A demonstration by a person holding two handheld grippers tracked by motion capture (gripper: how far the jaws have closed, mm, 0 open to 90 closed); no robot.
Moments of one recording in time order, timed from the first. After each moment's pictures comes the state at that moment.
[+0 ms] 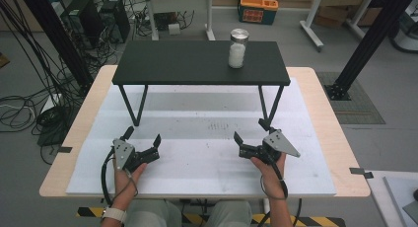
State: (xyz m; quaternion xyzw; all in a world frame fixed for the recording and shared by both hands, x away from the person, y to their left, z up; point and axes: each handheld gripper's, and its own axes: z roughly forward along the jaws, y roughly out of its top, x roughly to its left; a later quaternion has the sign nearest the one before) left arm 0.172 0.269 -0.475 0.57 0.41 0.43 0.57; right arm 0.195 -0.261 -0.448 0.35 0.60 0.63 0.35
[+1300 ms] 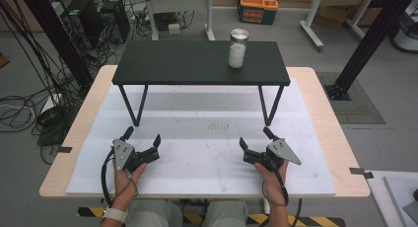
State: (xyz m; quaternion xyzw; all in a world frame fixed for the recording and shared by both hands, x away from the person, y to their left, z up) left arm 0.171 0.269 -0.476 0.57 0.41 0.43 0.57; right arm 0.188 -0.264 -0.474 0.39 0.59 0.61 0.35
